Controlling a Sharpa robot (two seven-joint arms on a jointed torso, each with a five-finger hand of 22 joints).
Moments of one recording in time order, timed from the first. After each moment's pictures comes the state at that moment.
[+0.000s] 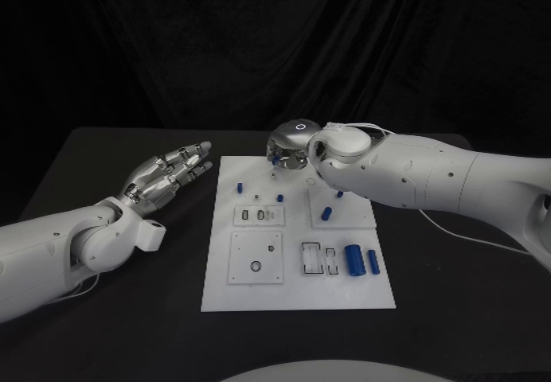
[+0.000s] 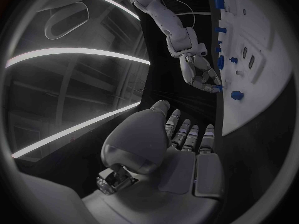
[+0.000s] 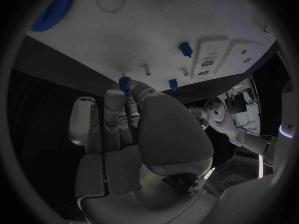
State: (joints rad) left arm 1.24 -0.92 -0.21 1.38 -0.14 0.13 0.68; left_hand 1.44 0.26 -0.03 0.18 0.53 0.41 0.07 0.10 0.05 0.10 0.14 0.19 0.04 0.05 0.12 0.02 0.02 0.17 0.02 0.22 0.01 0.01; right arm 1.39 -0.37 -0.22 1.01 -1.65 -0.28 -0.03; right_hand 1.48 -0.05 0.32 0.07 0.29 0.96 0.09 0.17 0.38 1.08 0.06 0.24 0.09 1.33 -0.04 1.10 0.71 0.09 1.35 0.07 1.35 1.28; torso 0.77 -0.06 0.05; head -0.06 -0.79
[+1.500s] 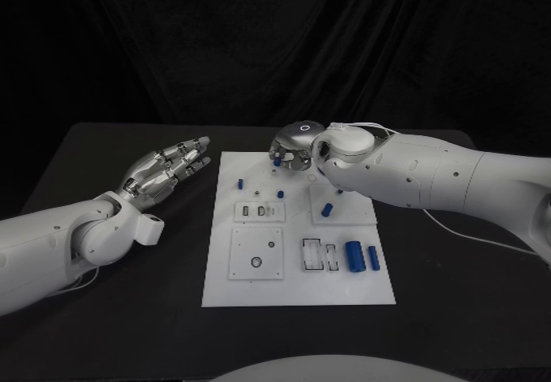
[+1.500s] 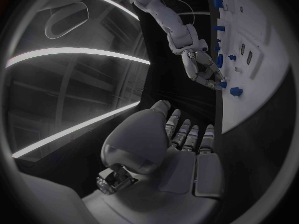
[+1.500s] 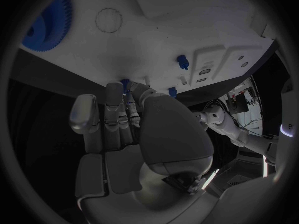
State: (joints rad) left arm 1.24 -0.91 -0.21 1.34 -0.14 0.15 0.68; left_hand 1.44 0.26 -0.02 0.18 0.53 0.41 0.07 0.10 0.05 0.10 0.14 0.19 0.04 0.05 0.12 0.02 0.02 0.17 0.02 0.22 0.01 0.01; right arm 1.38 -0.39 -0.22 1.03 -1.65 -0.24 -0.05; right_hand 1.45 -0.08 0.36 0.09 0.25 0.82 0.05 0.07 0.34 0.97 0.07 0.16 0.10 1.25 -0.02 1.02 0.61 0.09 1.28 0.09 1.26 1.23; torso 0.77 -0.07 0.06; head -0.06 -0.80
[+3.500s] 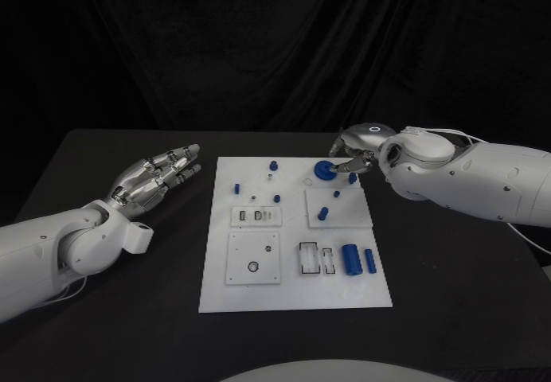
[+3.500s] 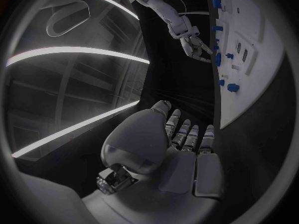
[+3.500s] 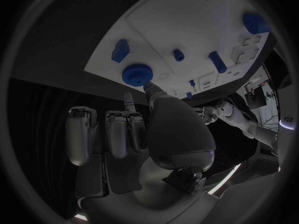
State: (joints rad) left arm 1.23 -0.95 -0.21 1.34 -0.14 0.17 0.68; left_hand 1.44 0.26 0.00 0.17 0.53 0.41 0.07 0.10 0.05 0.10 0.15 0.19 0.04 0.05 0.12 0.02 0.03 0.17 0.02 0.22 0.01 0.01; right arm 1.41 -0.75 -0.24 1.28 -1.61 -0.27 -0.16; right_hand 1.27 -0.03 0.14 0.19 0.23 0.83 0.08 0.07 0.24 1.46 0.00 1.57 1.31 1.46 -0.05 1.57 1.31 0.03 1.46 0.06 1.50 1.31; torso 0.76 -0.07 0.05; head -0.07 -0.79
